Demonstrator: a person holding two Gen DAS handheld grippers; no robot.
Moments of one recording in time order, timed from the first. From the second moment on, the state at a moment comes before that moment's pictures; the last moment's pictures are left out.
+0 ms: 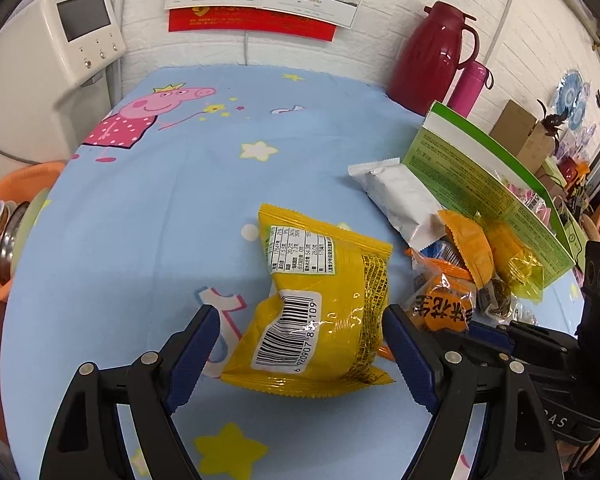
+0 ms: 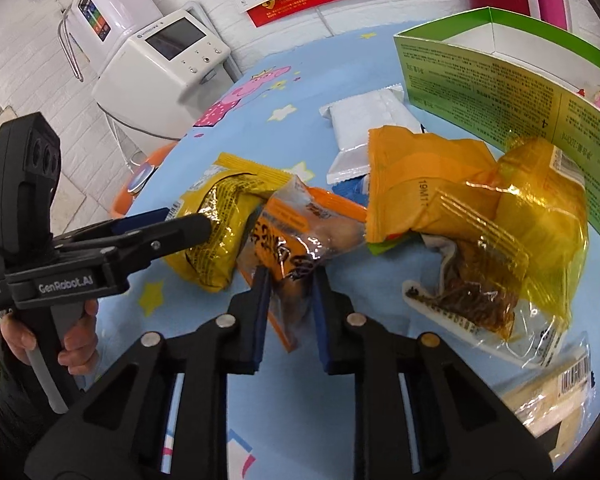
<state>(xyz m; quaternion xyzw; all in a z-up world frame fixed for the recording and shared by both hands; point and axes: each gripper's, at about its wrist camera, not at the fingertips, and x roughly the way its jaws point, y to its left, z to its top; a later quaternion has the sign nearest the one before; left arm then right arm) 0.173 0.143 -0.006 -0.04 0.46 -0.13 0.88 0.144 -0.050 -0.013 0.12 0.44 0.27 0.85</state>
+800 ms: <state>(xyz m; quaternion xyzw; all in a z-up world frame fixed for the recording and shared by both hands) 0.132 0.116 -0.017 -0.03 0.48 -0.13 0.87 0.066 -0.105 -0.013 0.15 0.44 0.28 0.84</state>
